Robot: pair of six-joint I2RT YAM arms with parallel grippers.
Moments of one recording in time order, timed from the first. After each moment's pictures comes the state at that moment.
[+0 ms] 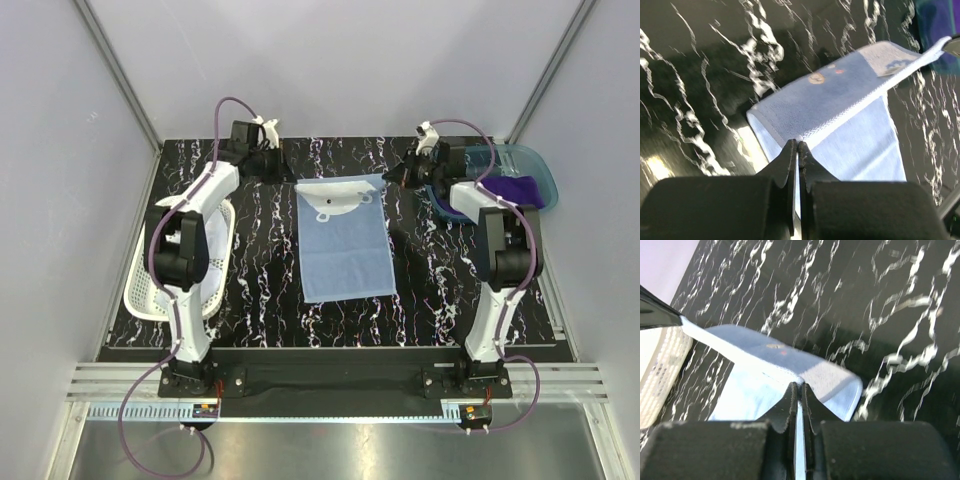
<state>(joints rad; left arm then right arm) -0.21 2.08 1.74 -0.42 0.50 -0.27 0.07 2.05 1.43 0.18 -0.70 0.28</state>
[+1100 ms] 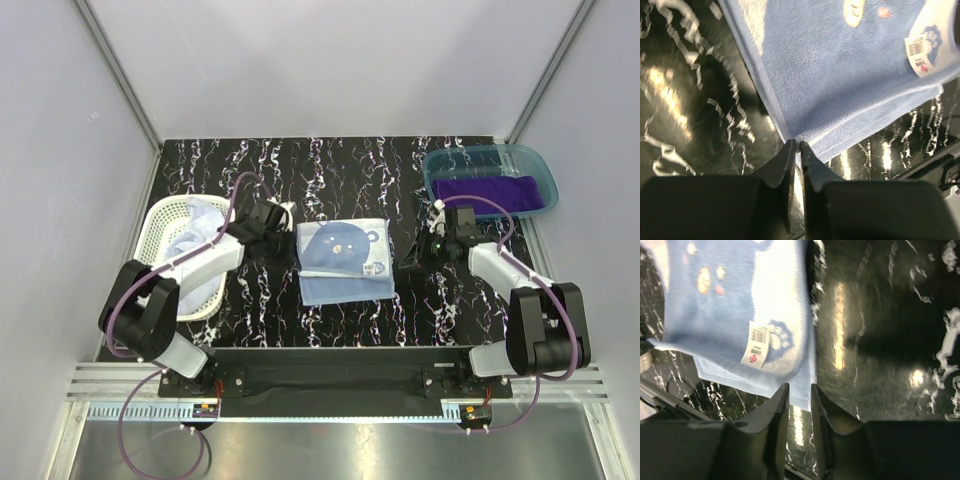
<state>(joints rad) -0.51 1.54 0.95 -0.40 0.25 -0.45 0.11 1.41 0.76 -0.34 -0.46 0.40</state>
